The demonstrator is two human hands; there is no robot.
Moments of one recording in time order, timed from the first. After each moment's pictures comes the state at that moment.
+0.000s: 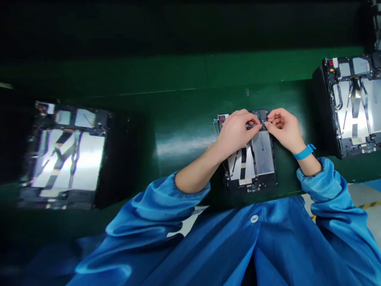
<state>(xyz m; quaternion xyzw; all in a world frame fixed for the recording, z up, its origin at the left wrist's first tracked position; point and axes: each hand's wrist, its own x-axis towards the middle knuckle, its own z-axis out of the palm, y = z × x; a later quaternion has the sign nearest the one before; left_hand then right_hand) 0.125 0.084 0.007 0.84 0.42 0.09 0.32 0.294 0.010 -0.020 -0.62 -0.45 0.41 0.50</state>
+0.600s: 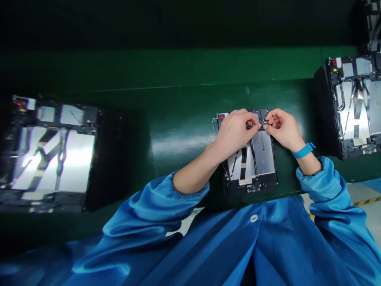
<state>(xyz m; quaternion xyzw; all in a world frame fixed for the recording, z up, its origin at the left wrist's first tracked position) 0.121 0.083 0.000 0.85 0.42 0.10 0.31 0.294 0.016 -0.018 -0.63 -0.45 0.44 0.45</state>
